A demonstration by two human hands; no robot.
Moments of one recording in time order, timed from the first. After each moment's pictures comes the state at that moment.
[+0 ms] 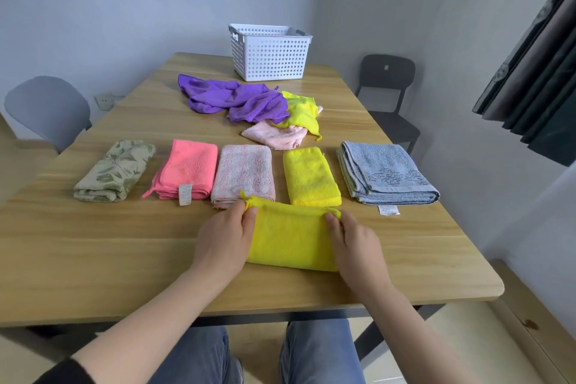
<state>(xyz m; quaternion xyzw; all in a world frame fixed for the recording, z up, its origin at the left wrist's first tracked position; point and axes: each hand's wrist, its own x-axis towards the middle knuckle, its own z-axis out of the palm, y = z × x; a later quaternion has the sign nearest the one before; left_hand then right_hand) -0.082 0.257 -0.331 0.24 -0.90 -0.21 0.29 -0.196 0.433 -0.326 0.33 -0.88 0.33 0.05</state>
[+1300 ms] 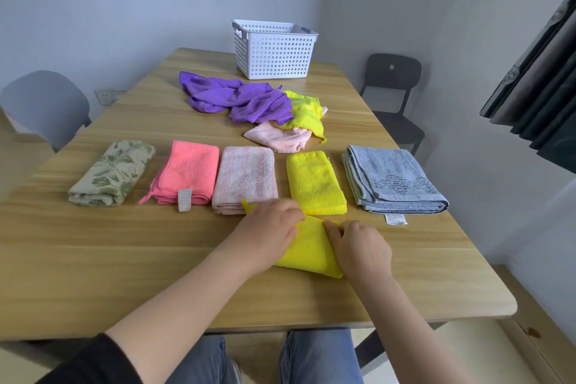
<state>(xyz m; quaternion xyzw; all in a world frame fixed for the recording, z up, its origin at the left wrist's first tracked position) -0.128 0.257 -0.320 0.00 -0.98 -0.14 0.18 -0.217 0.409 -0.319 0.21 -0.97 0.12 0.03</state>
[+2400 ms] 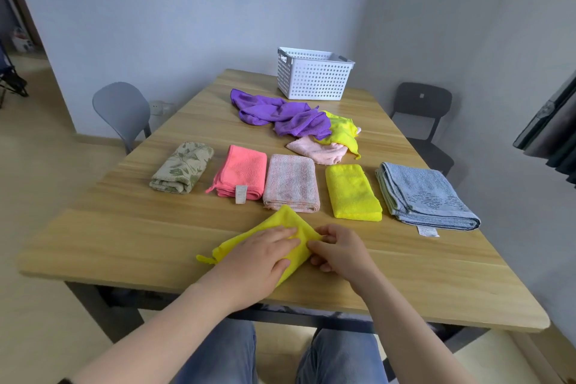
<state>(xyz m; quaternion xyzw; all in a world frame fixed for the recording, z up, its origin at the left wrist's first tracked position) -0.013 0.248 -0.324 0.09 -0.98 -0.17 0.10 -0.149 0.368 -0.311 0.22 -0.79 0.48 -0.30</state>
